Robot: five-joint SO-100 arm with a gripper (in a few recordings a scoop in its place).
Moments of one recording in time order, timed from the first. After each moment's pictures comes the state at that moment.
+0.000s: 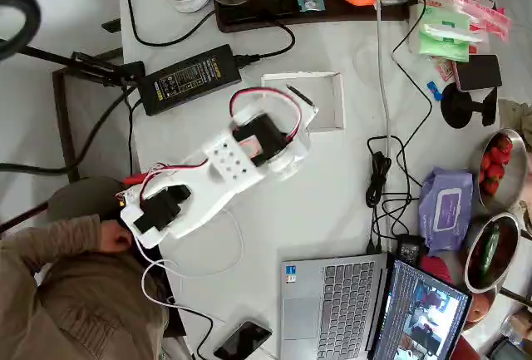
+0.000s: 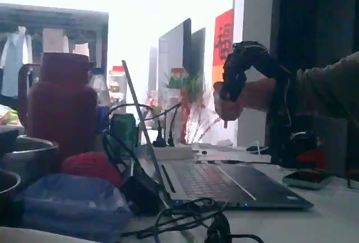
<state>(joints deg) -27.2 94.6 73.1 91.6 -22.9</state>
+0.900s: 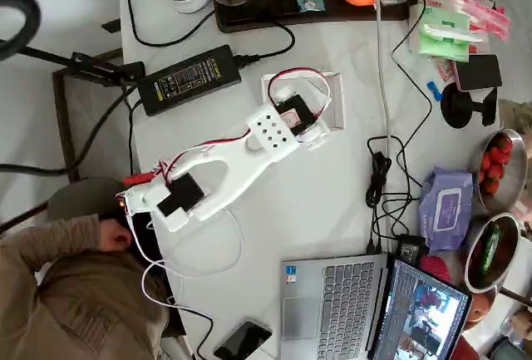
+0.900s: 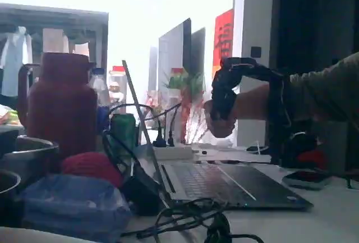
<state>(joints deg) -26.3 79.5 72.9 82.7 -22.9</state>
